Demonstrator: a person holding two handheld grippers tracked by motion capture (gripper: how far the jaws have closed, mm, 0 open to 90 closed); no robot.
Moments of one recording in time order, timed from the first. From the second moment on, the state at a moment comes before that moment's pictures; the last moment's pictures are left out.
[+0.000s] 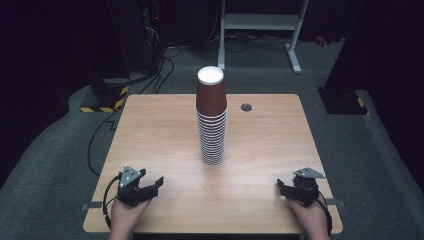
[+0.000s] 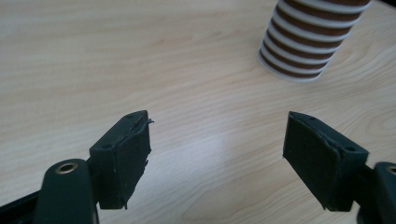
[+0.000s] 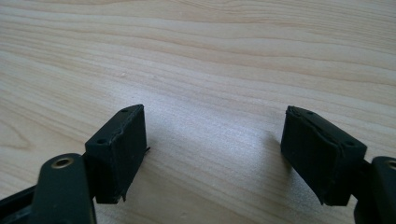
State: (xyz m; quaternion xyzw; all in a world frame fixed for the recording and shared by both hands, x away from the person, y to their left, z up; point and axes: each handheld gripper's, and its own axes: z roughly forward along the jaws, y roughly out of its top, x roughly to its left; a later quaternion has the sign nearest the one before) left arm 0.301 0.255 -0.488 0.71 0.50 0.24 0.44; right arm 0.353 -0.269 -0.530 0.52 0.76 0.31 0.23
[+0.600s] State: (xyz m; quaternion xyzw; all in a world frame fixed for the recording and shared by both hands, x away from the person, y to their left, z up) left arm 0.306 0.234 -0.445 0.75 0.43 0.23 0.45; right arm 0.353 -0.267 -0.530 0.52 0.76 0.32 0.23
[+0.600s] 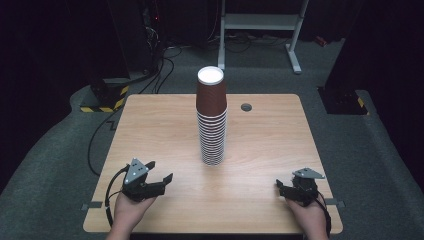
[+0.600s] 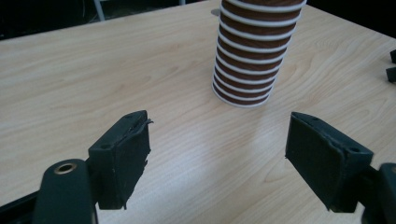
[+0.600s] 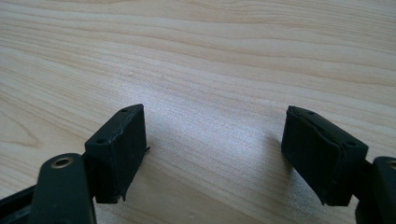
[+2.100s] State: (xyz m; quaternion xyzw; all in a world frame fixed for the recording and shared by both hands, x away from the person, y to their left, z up) left arm 0.344 0.175 -0.339 0.69 0.36 0.30 0.55; right arm 0.351 -0.268 -0.531 0.50 0.78 0.31 0.21
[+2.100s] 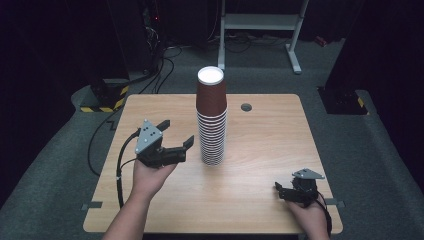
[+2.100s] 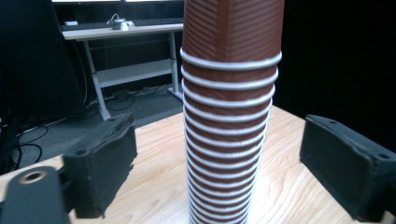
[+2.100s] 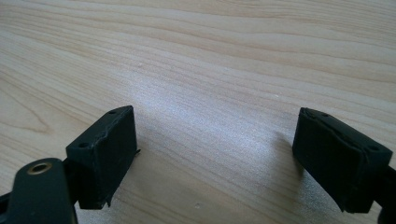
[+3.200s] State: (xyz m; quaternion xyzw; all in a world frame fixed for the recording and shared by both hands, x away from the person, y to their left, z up) left arm 0.372 0.144 -0.308 0.69 0.32 0.32 0.56; right arm 0.352 -0.268 -0.531 0.50 0.78 0.31 0.21
